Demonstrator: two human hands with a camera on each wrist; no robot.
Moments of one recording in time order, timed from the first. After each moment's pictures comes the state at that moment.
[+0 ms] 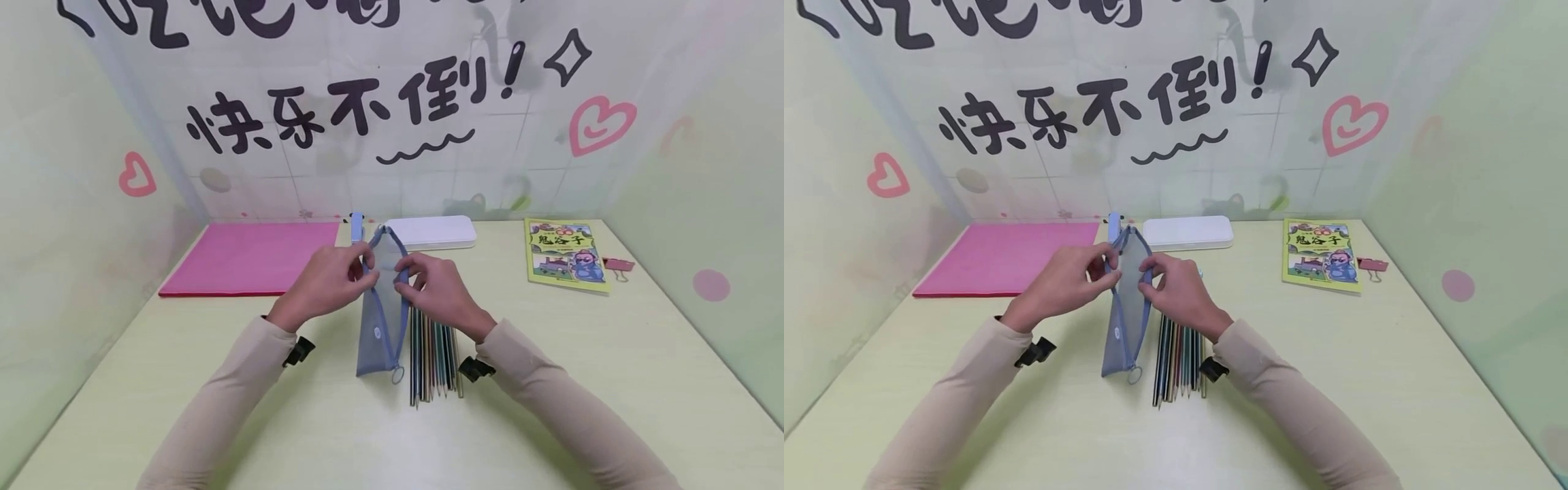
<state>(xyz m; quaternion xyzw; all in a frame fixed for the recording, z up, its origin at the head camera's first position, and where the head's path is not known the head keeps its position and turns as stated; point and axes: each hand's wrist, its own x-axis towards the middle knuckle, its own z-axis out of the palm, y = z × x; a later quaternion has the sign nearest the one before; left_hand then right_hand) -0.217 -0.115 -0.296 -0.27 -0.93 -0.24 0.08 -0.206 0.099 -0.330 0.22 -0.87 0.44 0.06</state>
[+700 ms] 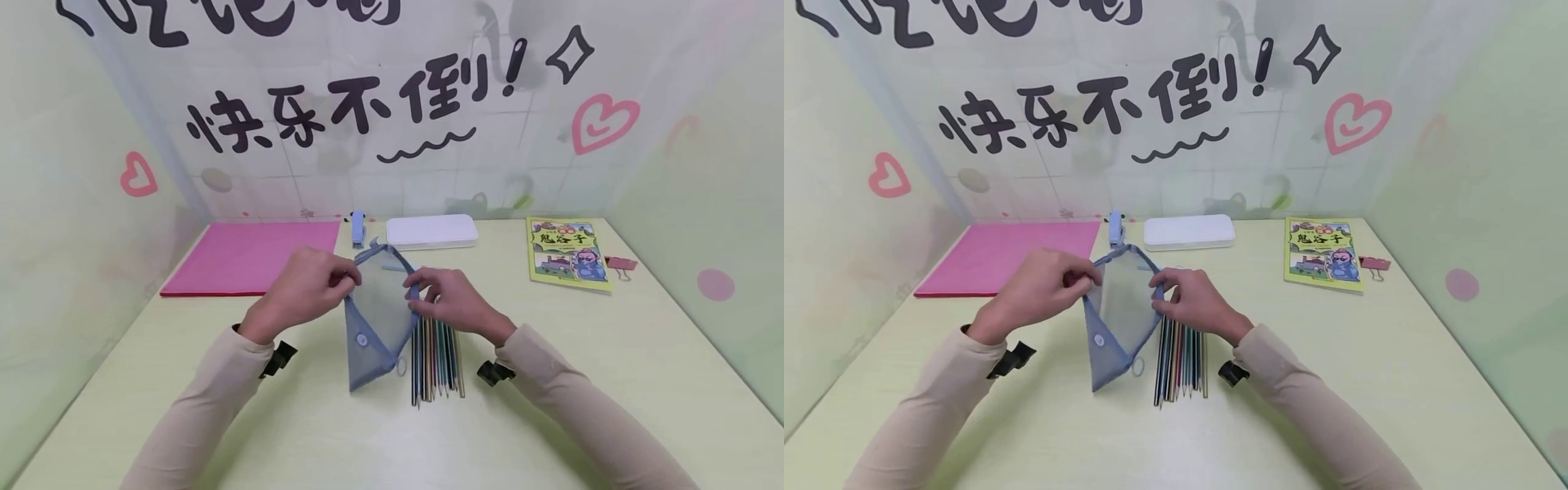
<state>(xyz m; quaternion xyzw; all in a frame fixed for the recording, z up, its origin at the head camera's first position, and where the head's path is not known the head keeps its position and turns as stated) -0.197 -0.134 -0.277 -0.30 -0.93 -0.19 0.08 -0.207 0.127 -0.345 0.27 -0.87 0.41 -0.03</state>
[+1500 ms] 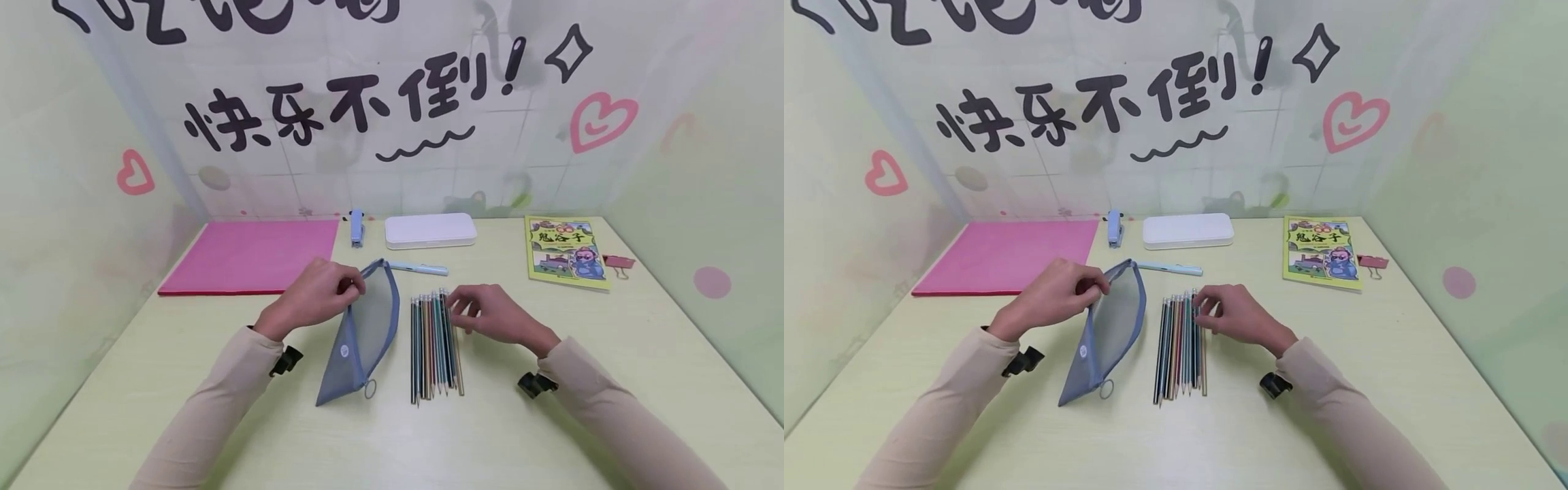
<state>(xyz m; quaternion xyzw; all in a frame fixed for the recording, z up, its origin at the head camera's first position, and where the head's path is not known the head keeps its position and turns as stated) -0.212 -0.131 -0.306 -0.30 -0.92 -0.24 0.00 -0.198 0.189 -0.366 0.25 -0.90 0.36 -0.08</state>
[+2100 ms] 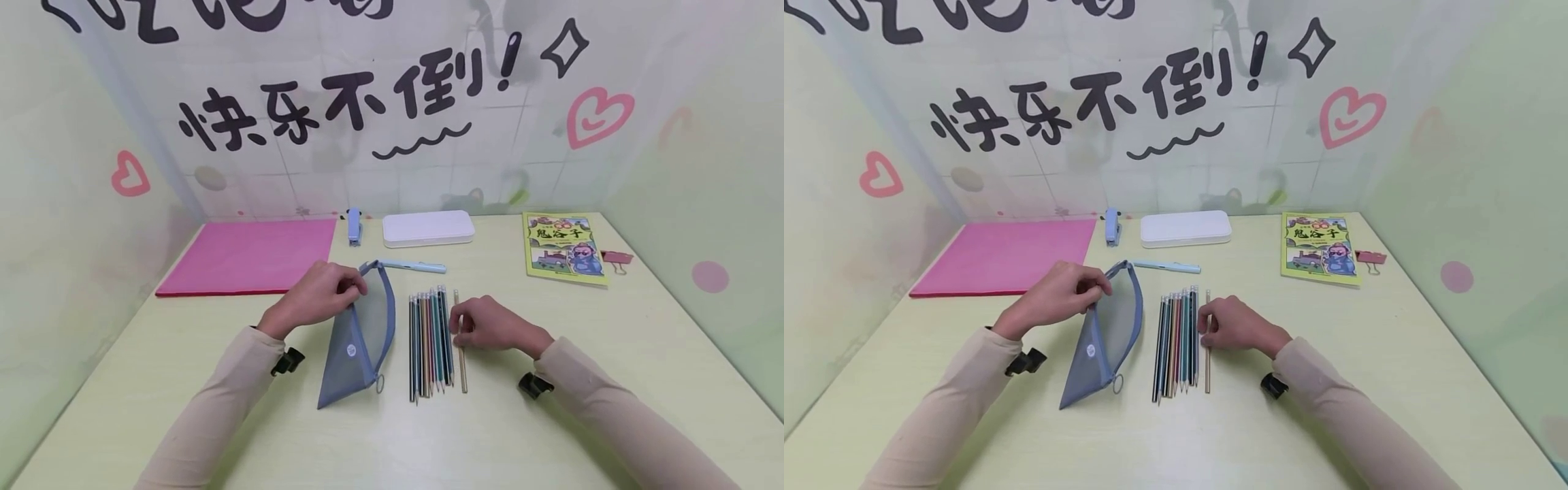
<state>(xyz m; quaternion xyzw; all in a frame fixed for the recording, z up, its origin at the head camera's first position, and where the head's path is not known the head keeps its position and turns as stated) -0.217 -0.130 -0.319 -0.28 -0.92 -0.29 -0.05 -0.196 0.188 -0.378 0.23 -0.93 0.26 -0.15</state>
